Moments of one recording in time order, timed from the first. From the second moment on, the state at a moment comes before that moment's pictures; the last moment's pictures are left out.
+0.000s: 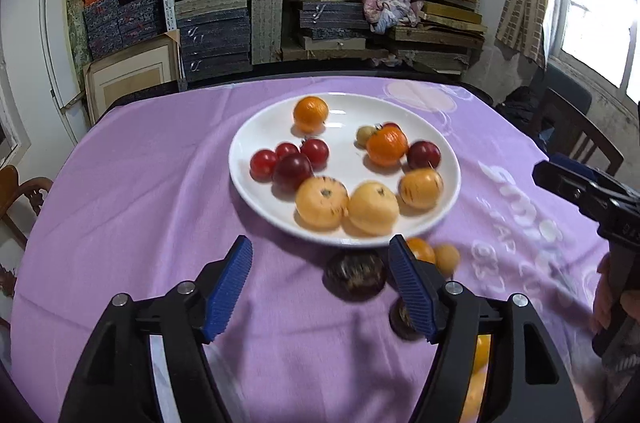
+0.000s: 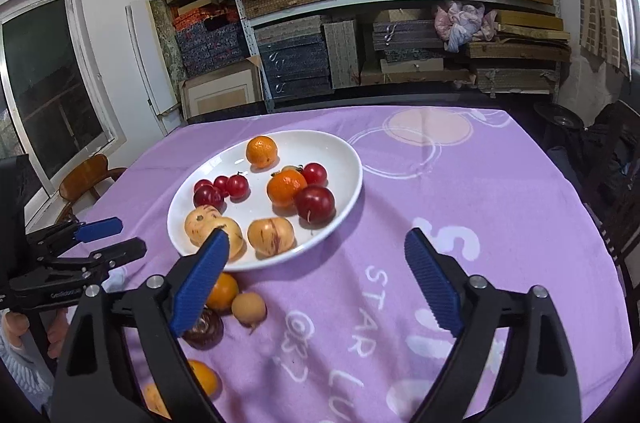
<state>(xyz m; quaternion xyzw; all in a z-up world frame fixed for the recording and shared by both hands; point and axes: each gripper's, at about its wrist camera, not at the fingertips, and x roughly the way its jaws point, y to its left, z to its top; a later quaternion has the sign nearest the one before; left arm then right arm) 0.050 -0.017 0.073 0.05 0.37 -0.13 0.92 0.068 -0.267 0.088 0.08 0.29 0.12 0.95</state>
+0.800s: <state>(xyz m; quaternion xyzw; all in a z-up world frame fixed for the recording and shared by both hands) -0.027 -0.086 0.013 0.08 0.42 -0.24 0.87 0.039 -0.305 0.066 0.13 0.27 0.08 0.95</state>
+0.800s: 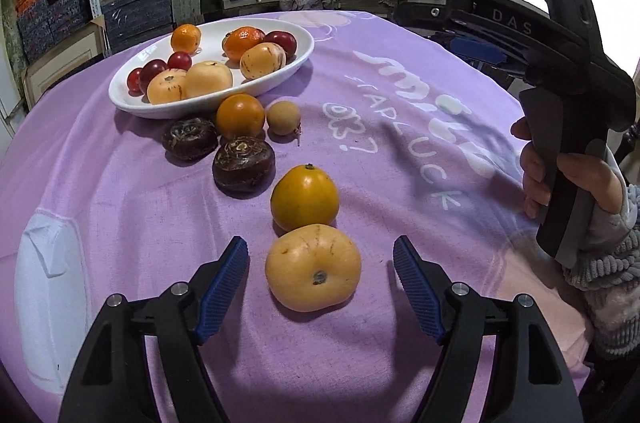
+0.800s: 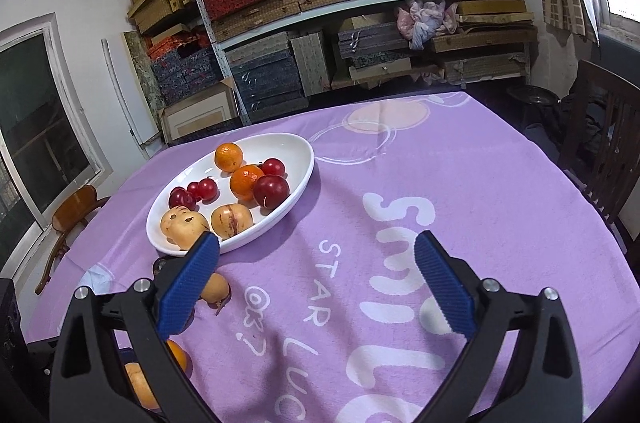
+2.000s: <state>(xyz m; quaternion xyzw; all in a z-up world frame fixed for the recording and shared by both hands) -0.015 0.019 0.013 -0.01 0.42 -0.14 0.90 -0.008 -0.165 0.038 -0.11 0.34 0.33 0.87</state>
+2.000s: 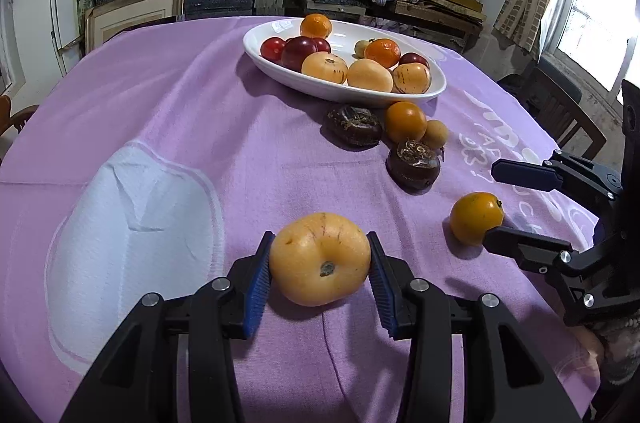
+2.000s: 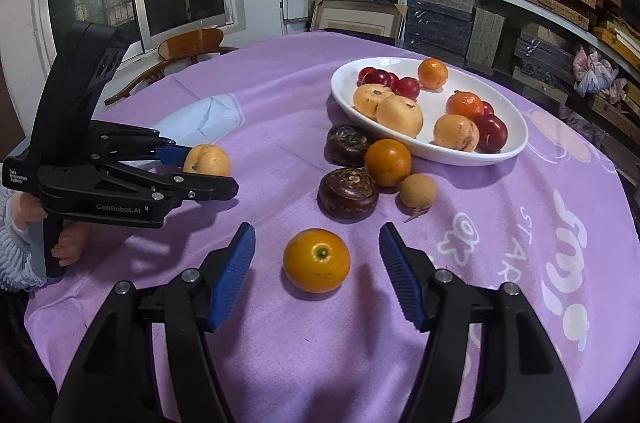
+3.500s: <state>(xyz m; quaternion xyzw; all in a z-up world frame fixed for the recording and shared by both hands) 0.021 -0.013 0.064 0.06 0.35 -0.09 0.93 0.024 -0.193 0.054 -0.03 0.36 0.25 0.90</state>
